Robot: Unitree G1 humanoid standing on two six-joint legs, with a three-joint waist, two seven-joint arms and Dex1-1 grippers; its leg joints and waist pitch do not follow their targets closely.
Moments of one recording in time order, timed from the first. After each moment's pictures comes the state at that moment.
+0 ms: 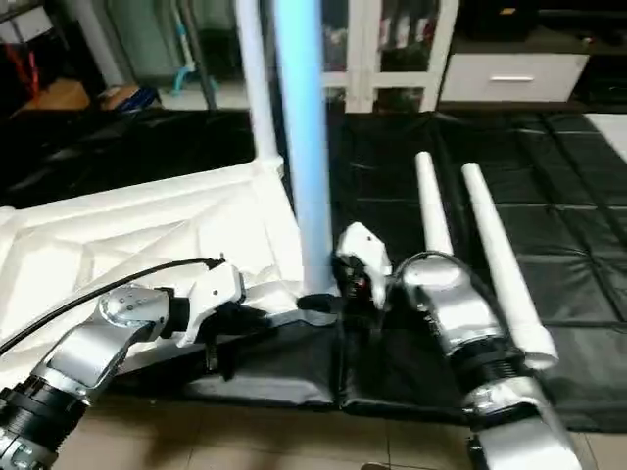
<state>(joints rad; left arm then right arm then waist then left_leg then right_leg) -0.41 0.39 -0.35 0.28 0.00 0.27 -0.97 -0.57 -0.32 0.19 0.61 0.14 0.13 1.03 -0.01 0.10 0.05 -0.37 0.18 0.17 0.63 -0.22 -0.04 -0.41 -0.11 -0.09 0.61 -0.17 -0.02</state>
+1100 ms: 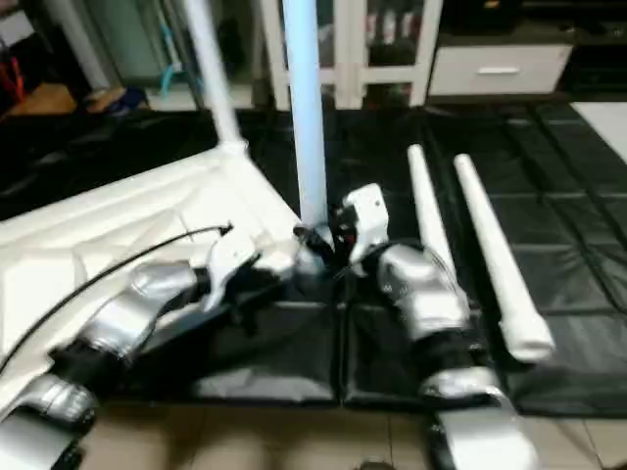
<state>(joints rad) -0.54 0.31 -0.33 0.52 0.01 0.14 -0.89 -0.61 -0.25 0.06 0.61 0.20 0.20 0.81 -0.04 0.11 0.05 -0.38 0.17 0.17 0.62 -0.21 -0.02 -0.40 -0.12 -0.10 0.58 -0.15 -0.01</state>
